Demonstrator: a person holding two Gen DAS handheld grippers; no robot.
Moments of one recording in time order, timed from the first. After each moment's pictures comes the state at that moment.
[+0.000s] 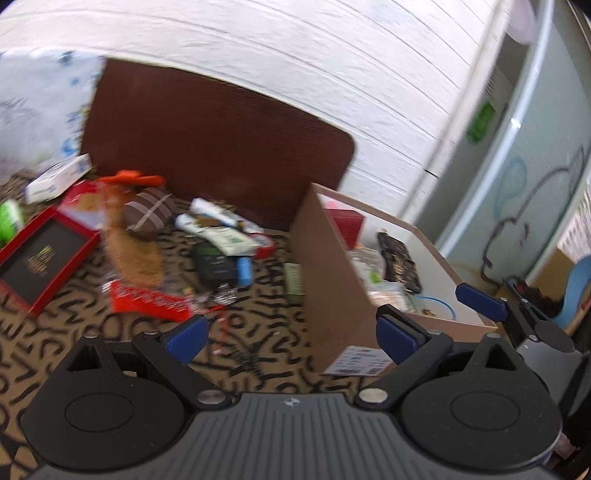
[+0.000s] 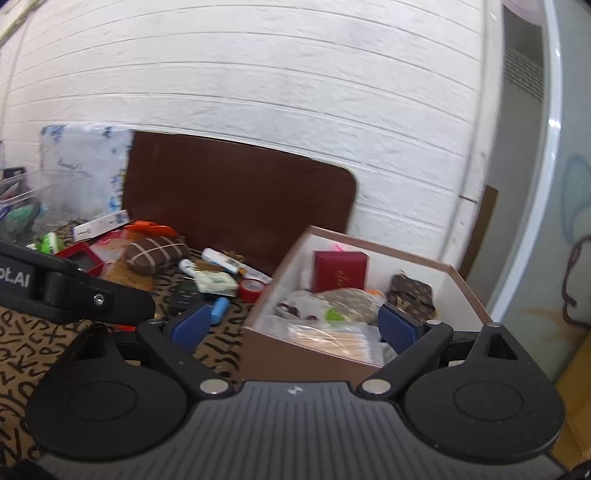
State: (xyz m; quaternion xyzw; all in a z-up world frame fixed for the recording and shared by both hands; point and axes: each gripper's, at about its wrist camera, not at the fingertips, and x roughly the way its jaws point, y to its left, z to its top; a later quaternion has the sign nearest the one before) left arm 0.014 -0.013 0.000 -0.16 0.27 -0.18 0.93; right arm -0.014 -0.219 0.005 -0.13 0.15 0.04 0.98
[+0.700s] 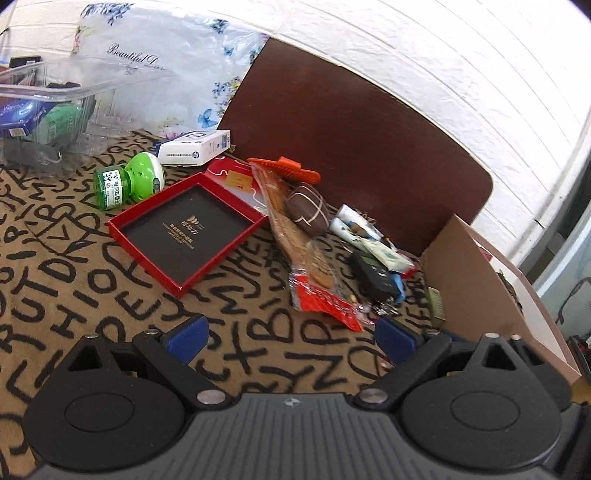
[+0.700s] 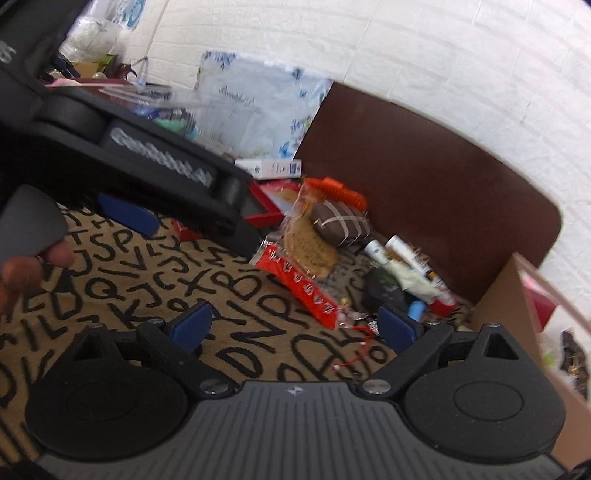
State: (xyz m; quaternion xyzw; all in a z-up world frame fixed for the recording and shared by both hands) left arm 0.042 0.096 -0.054 -0.21 0.28 -0.06 0.94; right arm 0.015 -0.079 -0.067 -0.23 0.20 0.23 0.92
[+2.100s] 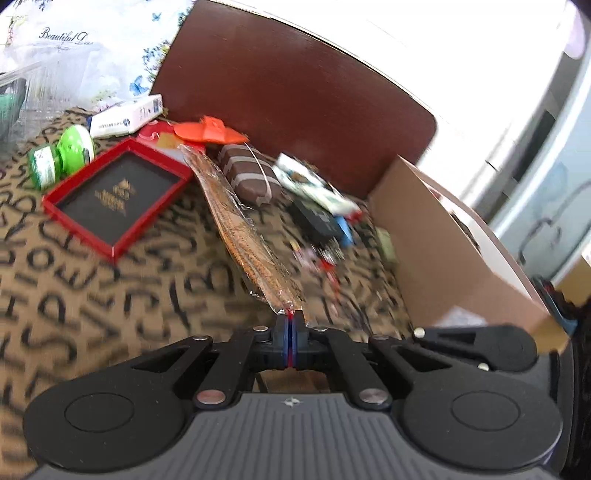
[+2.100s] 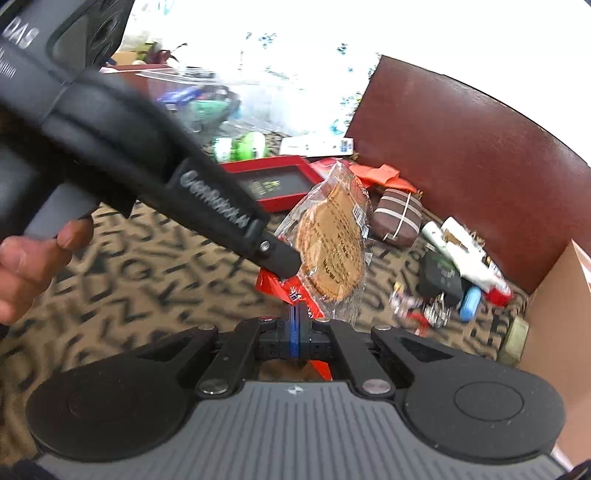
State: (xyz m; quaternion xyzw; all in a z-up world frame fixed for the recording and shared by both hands) left arm 0.022 0.063 -0.064 -0.18 0.32 -0.16 0.92; right arm 0.009 -0.094 -0.071 -0.23 0.25 0.32 0.89
